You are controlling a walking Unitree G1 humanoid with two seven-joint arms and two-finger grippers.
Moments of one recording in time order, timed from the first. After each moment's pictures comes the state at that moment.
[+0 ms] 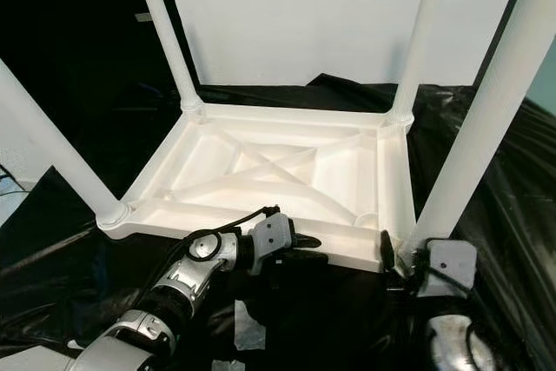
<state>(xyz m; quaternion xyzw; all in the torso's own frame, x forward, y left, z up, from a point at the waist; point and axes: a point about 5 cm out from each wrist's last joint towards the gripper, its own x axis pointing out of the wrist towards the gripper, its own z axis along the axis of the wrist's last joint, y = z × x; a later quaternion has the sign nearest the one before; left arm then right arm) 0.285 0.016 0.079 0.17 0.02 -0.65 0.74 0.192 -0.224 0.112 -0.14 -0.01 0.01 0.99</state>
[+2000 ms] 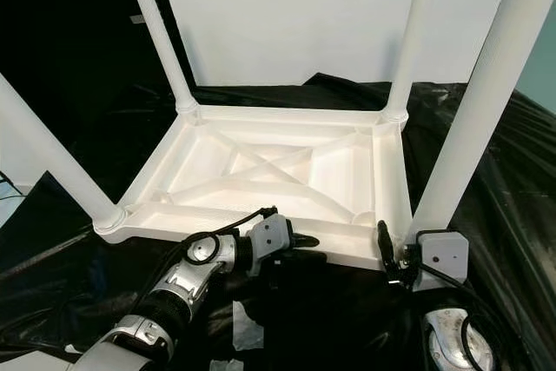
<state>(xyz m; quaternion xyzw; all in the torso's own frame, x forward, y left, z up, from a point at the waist) 0.282 0.018 0.077 0.17 0.02 -0.65 0.74 0.194 -0.213 0.123 -0.15 -0.04 0.03 0.99</state>
